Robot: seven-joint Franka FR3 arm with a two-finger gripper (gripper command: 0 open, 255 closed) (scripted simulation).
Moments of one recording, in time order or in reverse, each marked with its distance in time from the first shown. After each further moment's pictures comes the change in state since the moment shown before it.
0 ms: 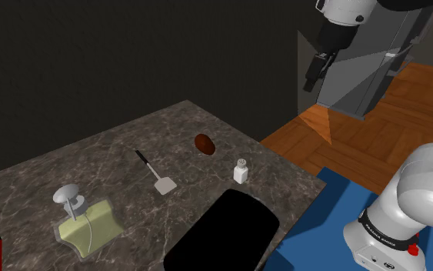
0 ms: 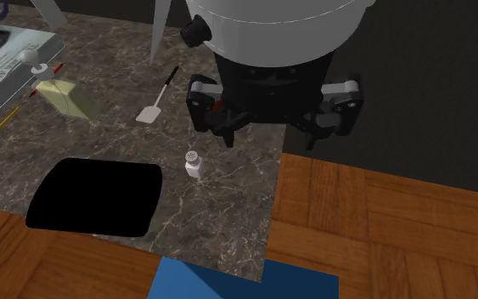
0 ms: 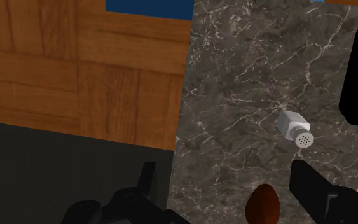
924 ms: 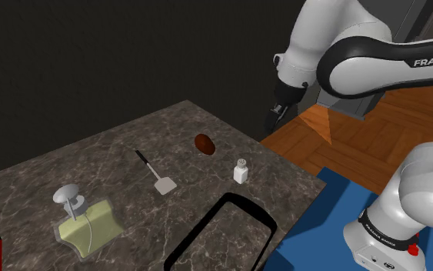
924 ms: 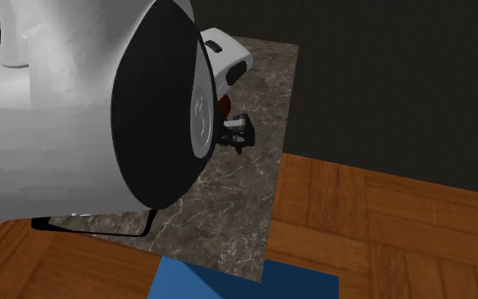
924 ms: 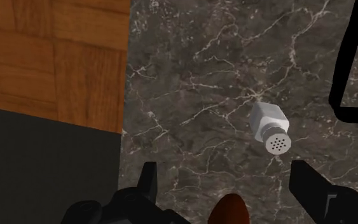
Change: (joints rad) arm 0.058 0.105 0.180 -0.241 0.064 0.386 0.163
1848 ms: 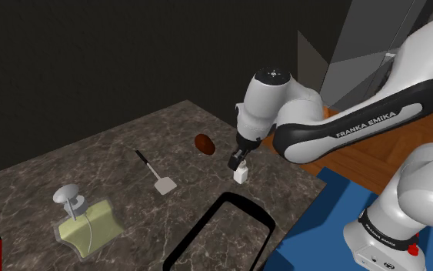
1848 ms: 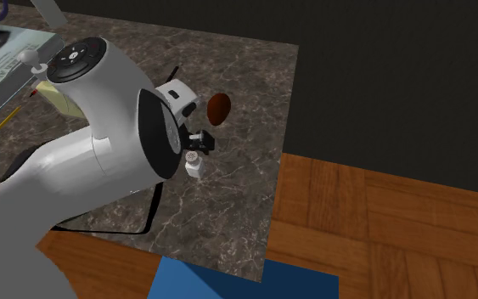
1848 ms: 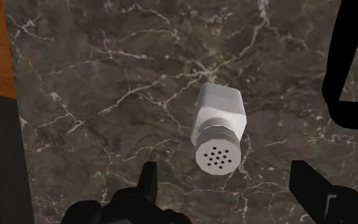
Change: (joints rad) arm -0.046 0.372 0.245 -0.042 -0.102 0.444 0.256
